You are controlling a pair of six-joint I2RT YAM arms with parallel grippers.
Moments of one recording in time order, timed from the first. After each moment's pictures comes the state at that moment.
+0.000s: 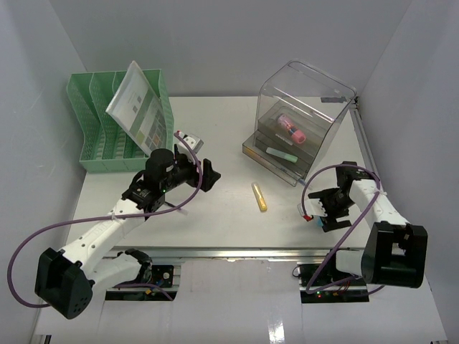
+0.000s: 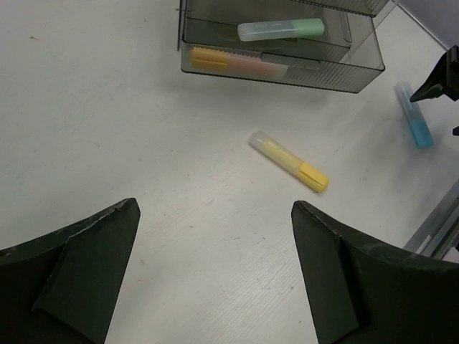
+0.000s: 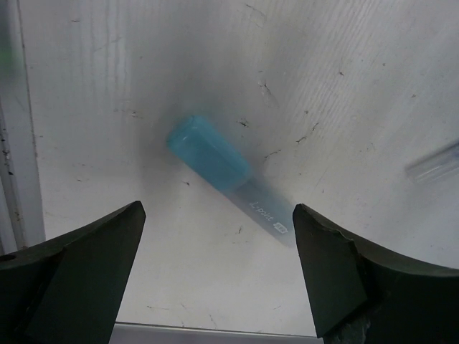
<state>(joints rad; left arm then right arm) -0.54 1.04 0.75 -0.03 0.25 -0.11 -0.05 1.25 0.74 -1.05 -0.25 -1.97</state>
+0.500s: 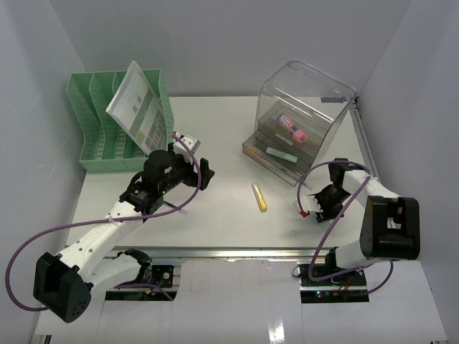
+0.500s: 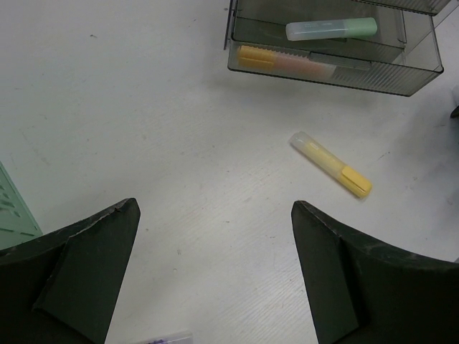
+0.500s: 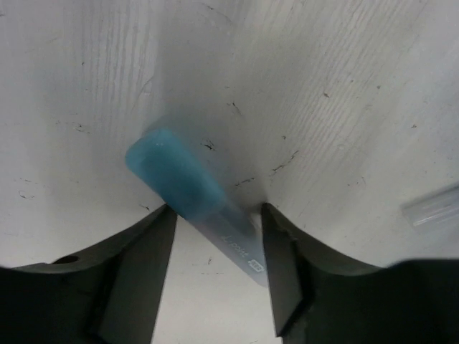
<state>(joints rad) -0.54 1.01 0.75 -0.06 0.12 -0.05 -0.01 1.44 0.77 -0.95 -0.24 -1.98</state>
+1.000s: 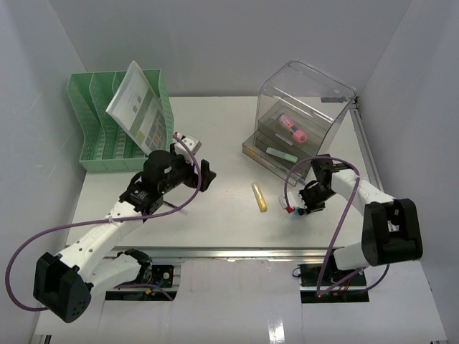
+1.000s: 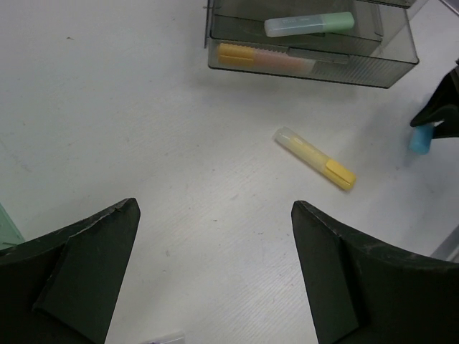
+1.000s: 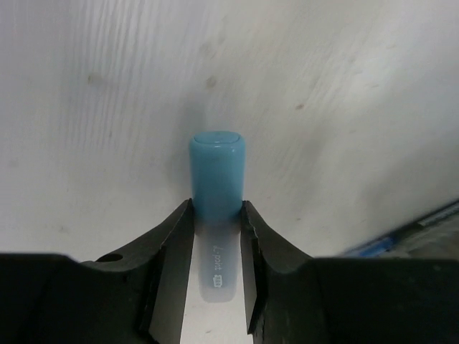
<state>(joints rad) -0.54 1.01 0.74 -0.06 0.17 -0.05 0.20 1.41 0.80 -0.92 -0.43 -1.80</state>
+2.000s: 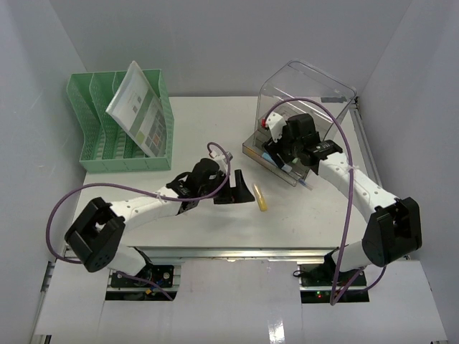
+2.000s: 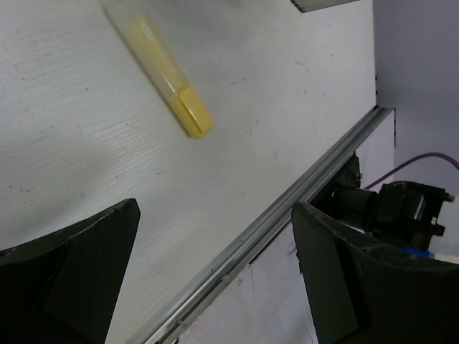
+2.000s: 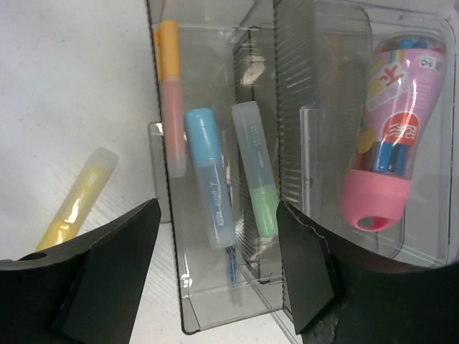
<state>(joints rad) -0.78 1.43 0.79 0.05 0.29 -0.78 0.46 1.44 1.17 -0.43 -0.09 -0.45</state>
